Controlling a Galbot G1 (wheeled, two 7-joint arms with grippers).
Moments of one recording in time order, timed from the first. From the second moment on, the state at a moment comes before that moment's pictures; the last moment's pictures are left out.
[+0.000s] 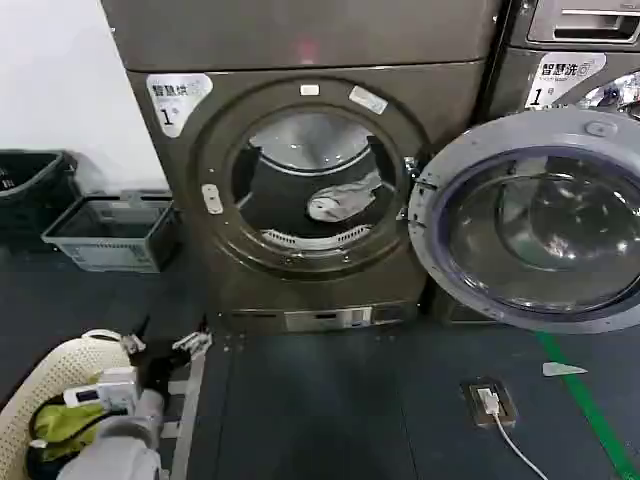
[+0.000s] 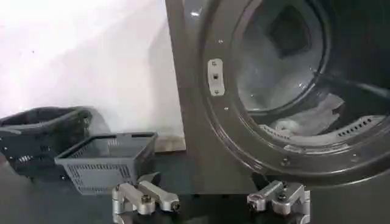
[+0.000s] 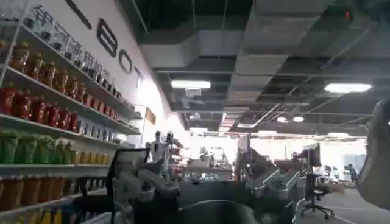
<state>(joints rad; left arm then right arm) 1.39 -1.53 -0.62 -2.37 0.09 0.74 0.04 -1.55 1.11 2.30 1.71 0.43 -0.26 0.00</state>
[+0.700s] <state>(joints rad) 1.40 -1.53 -0.62 -2.38 0.09 0.74 0.04 -1.54 1.12 2.27 1.70 0.44 -0.21 0.03</state>
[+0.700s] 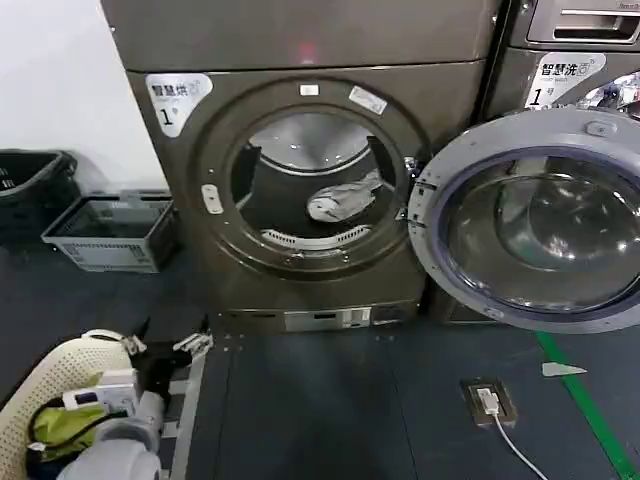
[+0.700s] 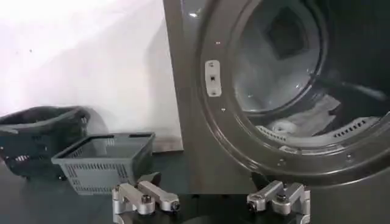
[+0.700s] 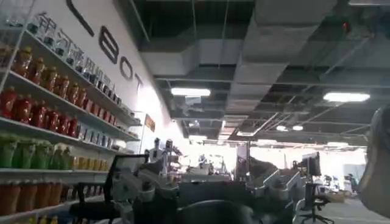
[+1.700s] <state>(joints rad) 1.41 -1.53 -0.62 -2.38 0.08 0.74 0.04 -1.55 1.12 2.28 1.69 0.46 -0.21 0.04</state>
